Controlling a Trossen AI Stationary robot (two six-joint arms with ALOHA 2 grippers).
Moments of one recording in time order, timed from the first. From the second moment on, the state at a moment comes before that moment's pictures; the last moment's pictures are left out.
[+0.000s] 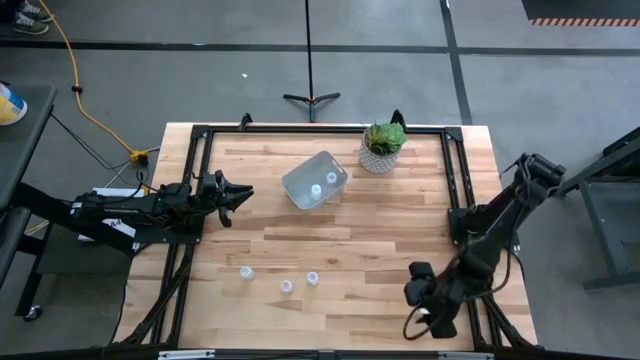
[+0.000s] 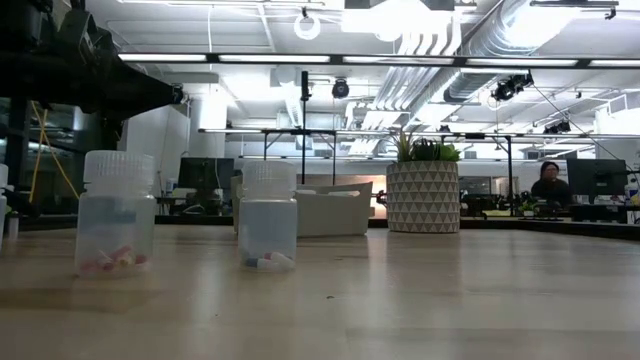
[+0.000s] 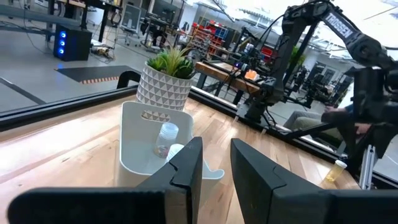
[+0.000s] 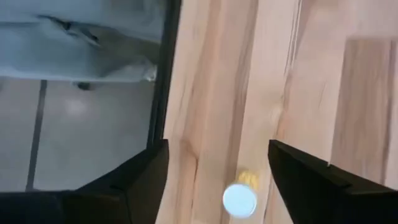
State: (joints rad) left arm -0.01 0.05 0.01 0.06 -0.33 -0.35; right arm 0.87 1.40 0.97 -0.59 0.01 0.81
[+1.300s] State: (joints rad) left arm -0.01 0.05 0.01 0.06 -0.33 -0.35; right arm 0.97 1.60 0.97 -0.69 0.02 0.90
